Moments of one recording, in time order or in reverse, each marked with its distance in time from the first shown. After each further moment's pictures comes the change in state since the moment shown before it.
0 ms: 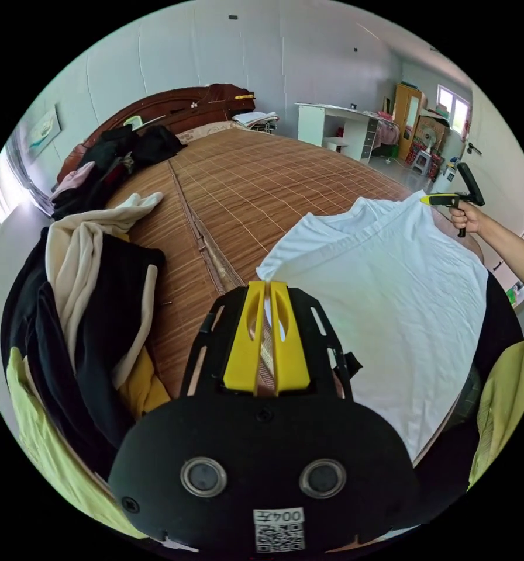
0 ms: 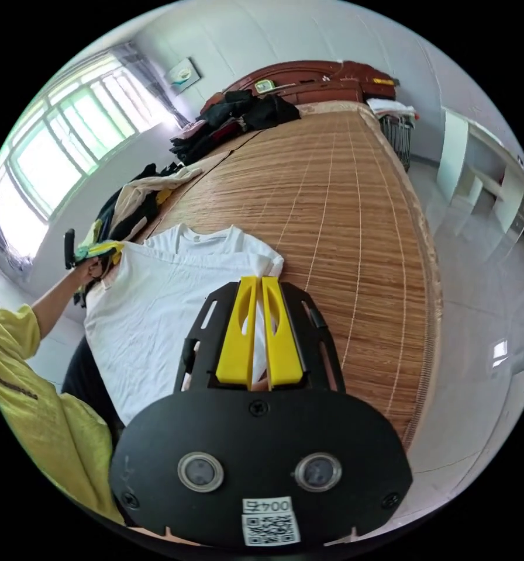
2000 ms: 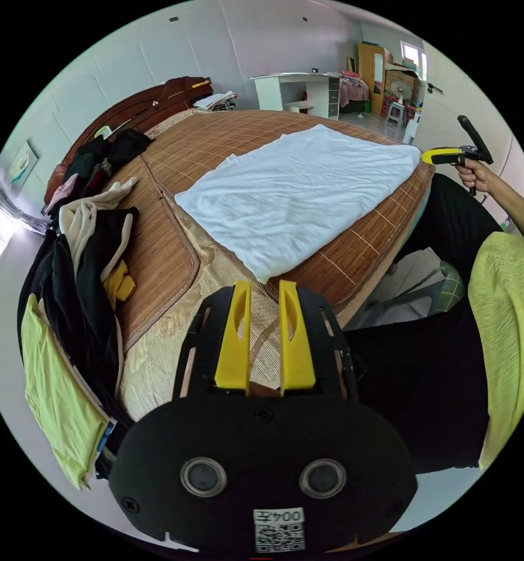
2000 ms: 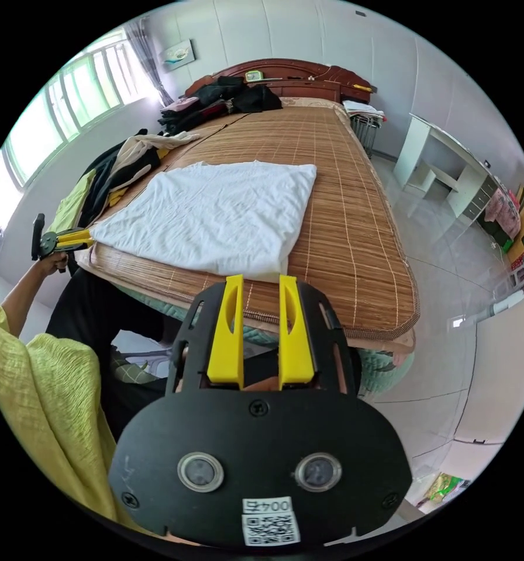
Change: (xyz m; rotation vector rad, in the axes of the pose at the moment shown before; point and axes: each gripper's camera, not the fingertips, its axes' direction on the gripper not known) left arm 0.263 0.272 -0.183 -0.155 0.053 0.177; right arm -0.259 0.327 -0.094 -0.065 0.245 0.034
